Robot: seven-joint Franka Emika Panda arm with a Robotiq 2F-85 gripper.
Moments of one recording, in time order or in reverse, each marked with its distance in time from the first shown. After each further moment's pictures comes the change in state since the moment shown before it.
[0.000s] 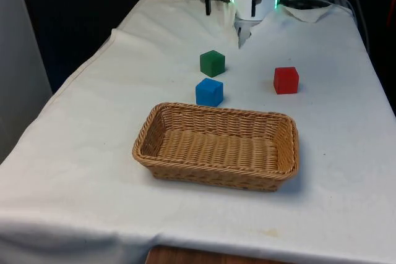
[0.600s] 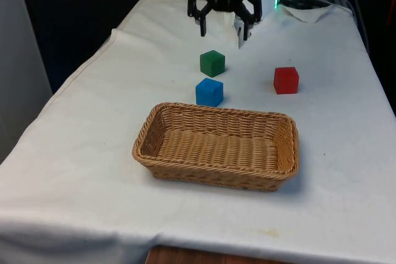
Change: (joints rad) arm -0.005 0.091 -0.012 -0.013 0.035 0.079 0.027
